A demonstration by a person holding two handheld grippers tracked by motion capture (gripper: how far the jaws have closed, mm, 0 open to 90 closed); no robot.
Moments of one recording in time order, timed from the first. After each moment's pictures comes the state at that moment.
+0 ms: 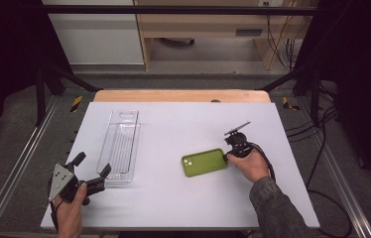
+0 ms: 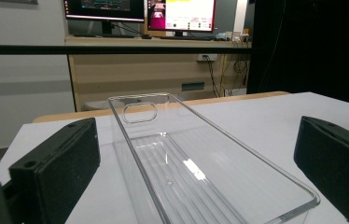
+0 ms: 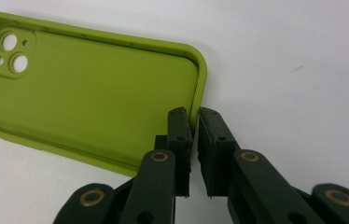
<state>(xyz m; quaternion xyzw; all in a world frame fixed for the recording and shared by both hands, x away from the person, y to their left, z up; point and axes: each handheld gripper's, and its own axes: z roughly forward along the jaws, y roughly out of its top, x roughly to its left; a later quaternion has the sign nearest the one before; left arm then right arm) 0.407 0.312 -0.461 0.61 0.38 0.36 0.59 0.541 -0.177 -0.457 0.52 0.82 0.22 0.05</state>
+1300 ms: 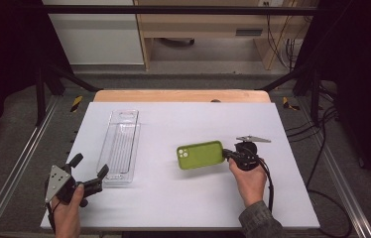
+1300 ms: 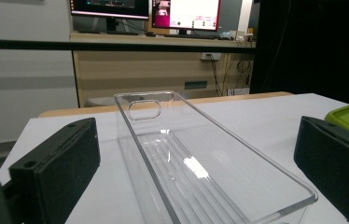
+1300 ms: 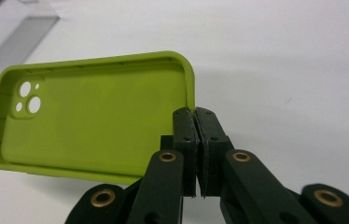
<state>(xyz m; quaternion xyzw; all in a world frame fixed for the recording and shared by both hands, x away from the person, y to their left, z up) 0.402 0.316 -0.458 0.61 0.40 0.36 0.59 0.486 -0.182 -0.447 0.57 0.70 0.42 0.13</state>
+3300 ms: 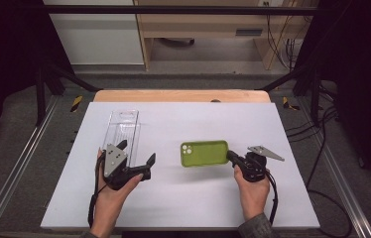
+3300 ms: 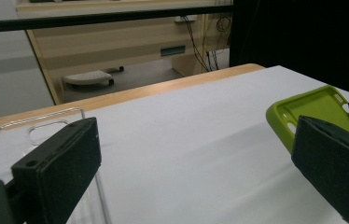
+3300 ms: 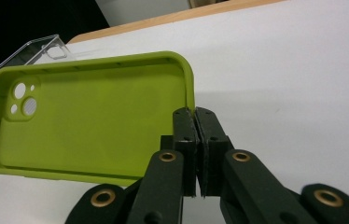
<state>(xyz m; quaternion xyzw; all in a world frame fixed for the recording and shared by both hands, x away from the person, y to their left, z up) 0.421 0.181 -0.395 0.69 0.39 0.32 0.52 0.451 -0.192 -0.451 0.57 0.63 0.50 0.17</state>
